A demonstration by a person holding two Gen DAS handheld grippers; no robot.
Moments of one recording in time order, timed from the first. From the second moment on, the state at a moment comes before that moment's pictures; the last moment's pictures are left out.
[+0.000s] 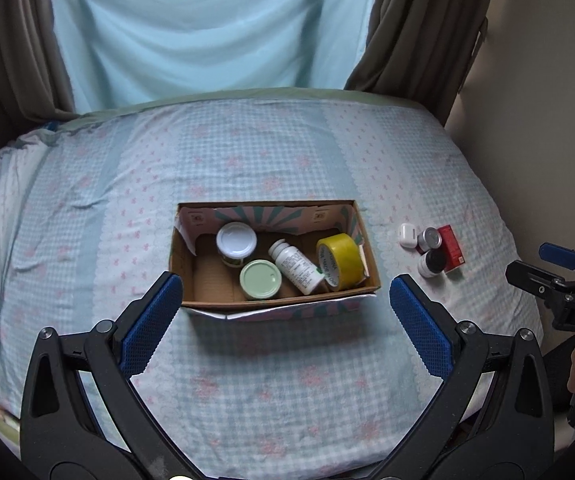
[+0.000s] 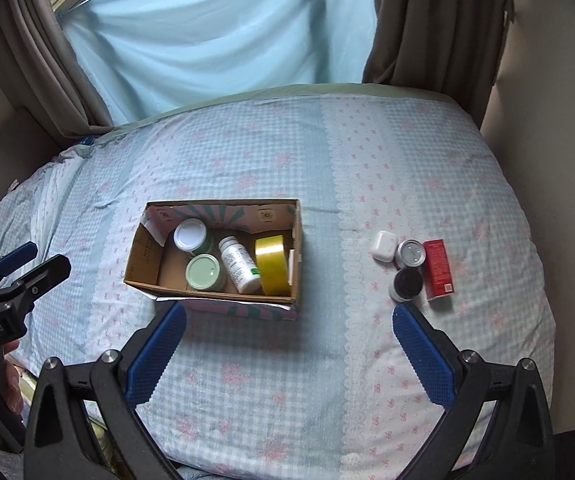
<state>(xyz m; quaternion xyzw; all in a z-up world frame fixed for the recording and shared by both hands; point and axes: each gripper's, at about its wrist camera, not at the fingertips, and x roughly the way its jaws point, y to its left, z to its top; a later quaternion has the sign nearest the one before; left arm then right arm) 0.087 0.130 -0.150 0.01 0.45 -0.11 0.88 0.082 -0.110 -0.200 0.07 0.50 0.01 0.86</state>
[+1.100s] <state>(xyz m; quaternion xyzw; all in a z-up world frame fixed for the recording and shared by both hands) 0.116 -0.181 -0.366 0.06 0.51 -0.18 0.84 0.182 -0.345 -0.383 0.04 0.62 0.02 0.79</state>
